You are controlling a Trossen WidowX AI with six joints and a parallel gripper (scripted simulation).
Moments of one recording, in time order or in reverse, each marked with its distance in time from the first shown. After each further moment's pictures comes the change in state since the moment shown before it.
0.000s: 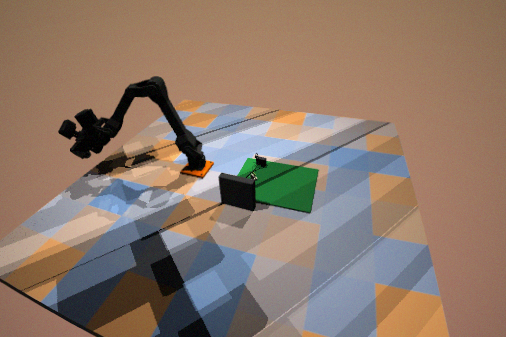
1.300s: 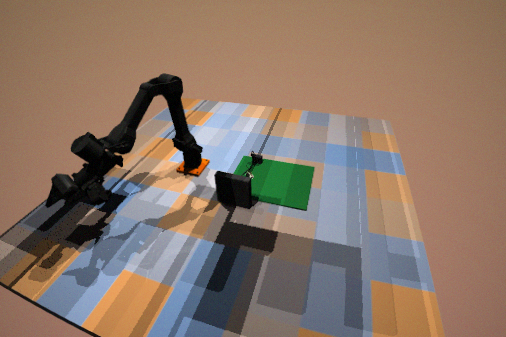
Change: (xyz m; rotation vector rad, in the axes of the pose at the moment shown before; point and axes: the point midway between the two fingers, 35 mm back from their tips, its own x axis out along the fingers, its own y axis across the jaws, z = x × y) arm -0.316 -0.083 0.281 -0.496 -0.846 -0.407
